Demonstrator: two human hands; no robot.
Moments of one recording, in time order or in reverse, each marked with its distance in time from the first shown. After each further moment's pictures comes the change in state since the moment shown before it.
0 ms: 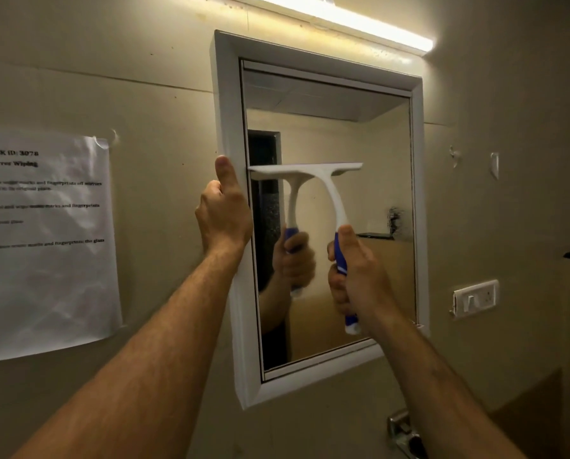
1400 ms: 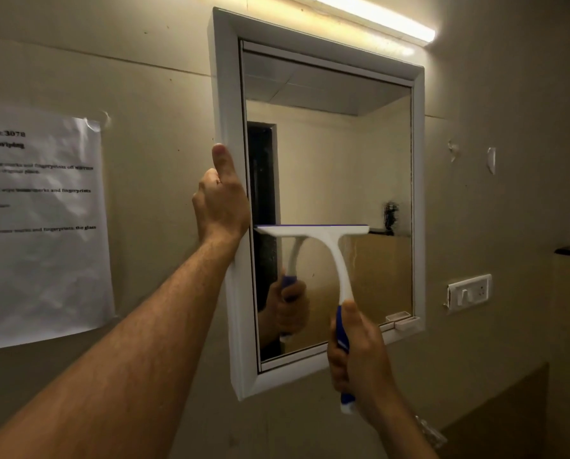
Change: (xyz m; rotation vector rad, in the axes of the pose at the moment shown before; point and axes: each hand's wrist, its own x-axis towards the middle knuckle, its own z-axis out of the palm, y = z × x) left_hand -0.007 -0.005 0.002 0.015 -0.030 0.002; right_hand -0.068 0.073 -0.005 0.120 0.002 0.154
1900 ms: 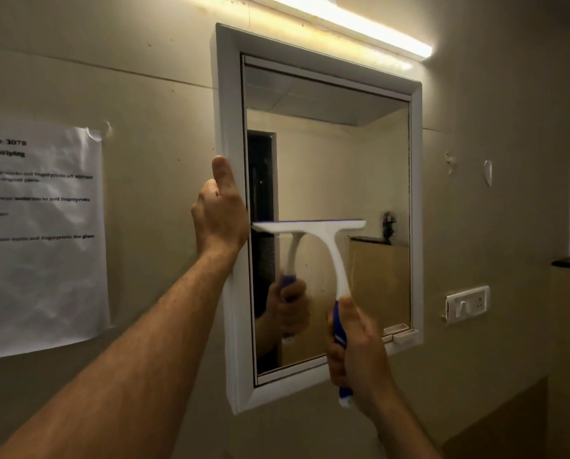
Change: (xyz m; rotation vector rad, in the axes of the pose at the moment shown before) left_hand -0.006 -0.004 -0.001 -0.008 -0.007 0.003; right_hand 0.010 -0.010 -0.001 -0.032 0.000 -0.040
